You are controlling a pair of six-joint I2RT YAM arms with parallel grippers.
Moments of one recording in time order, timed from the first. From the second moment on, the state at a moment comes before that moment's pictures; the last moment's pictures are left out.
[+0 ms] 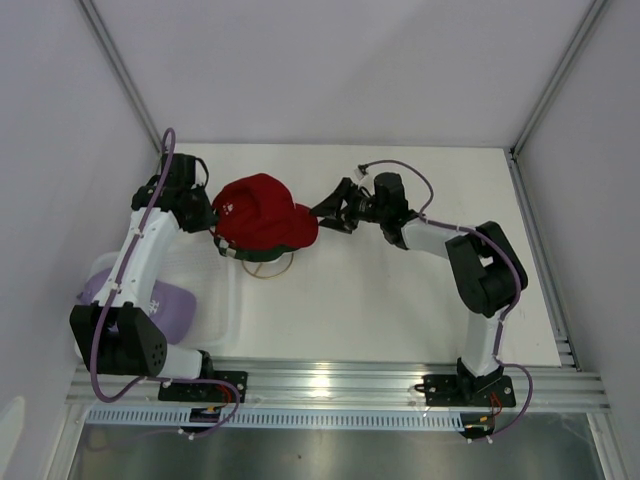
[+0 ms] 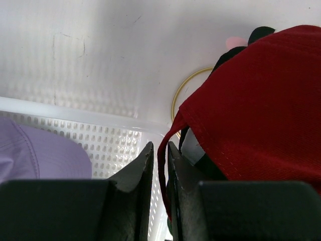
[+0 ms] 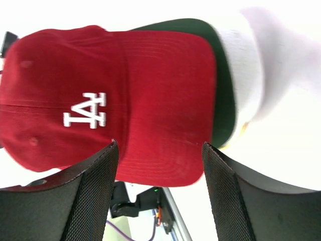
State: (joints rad) left arm -0.03 1.39 1.31 -0.89 -0.10 -0.36; right arm 0.49 1.93 1.17 0.48 -0.68 1.08
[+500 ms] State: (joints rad) left arm -0.03 1.39 1.31 -0.89 -0.09 -0.36; right arm 0.50 1.91 1.12 0.46 -0.66 1.06
